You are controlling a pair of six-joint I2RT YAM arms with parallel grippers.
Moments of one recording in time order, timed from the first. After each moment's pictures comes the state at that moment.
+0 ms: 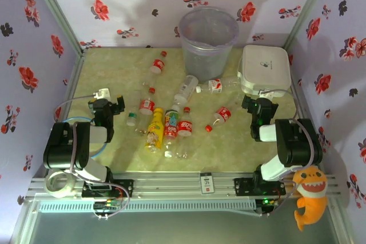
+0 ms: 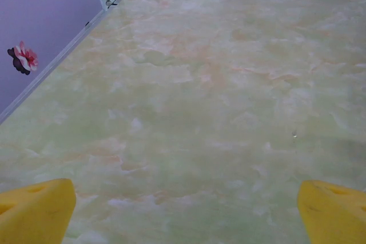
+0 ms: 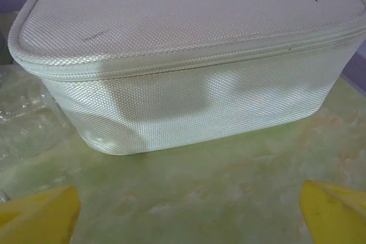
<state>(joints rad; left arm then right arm) -0.03 1.53 0.36 0.80 -0.24 -0.04 0.03 1.55 0.35 0.79 0.29 0.15</state>
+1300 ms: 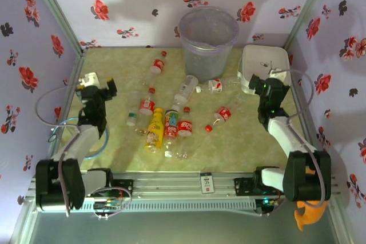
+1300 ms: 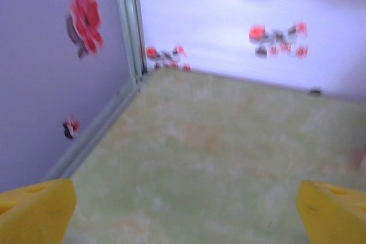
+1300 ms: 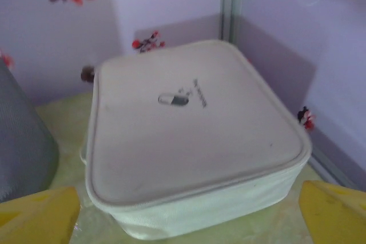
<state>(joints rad) -0.03 1.13 0.61 0.29 -0.31 -0.11 0.03 1.19 0.69 0.17 0.33 0.20</state>
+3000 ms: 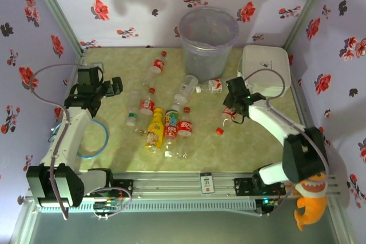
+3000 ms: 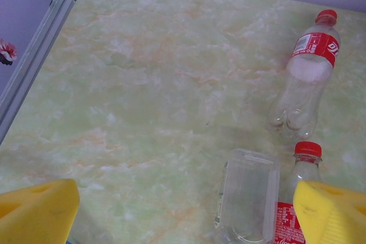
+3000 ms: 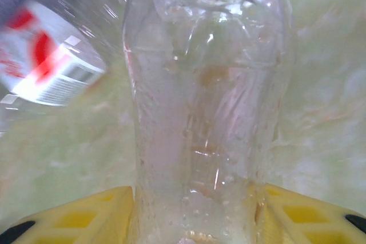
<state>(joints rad) -0.07 1.19 1.03 -0.51 -0.10 -0.17 0.39 1.37 0.94 -0.57 0.26 0.79</state>
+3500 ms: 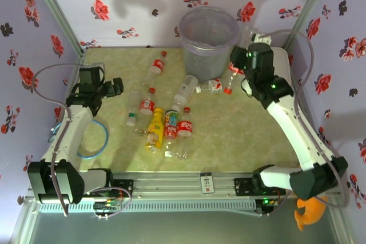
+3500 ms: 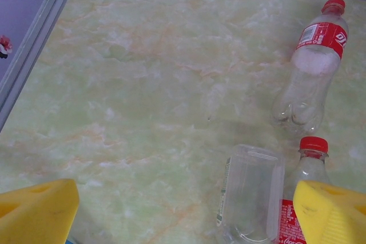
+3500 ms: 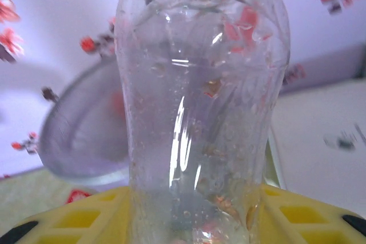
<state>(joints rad) -0.07 1.21 1.03 -0.52 -0.10 -0.17 0.39 1.30 1.40 -0.39 0.31 0.42</state>
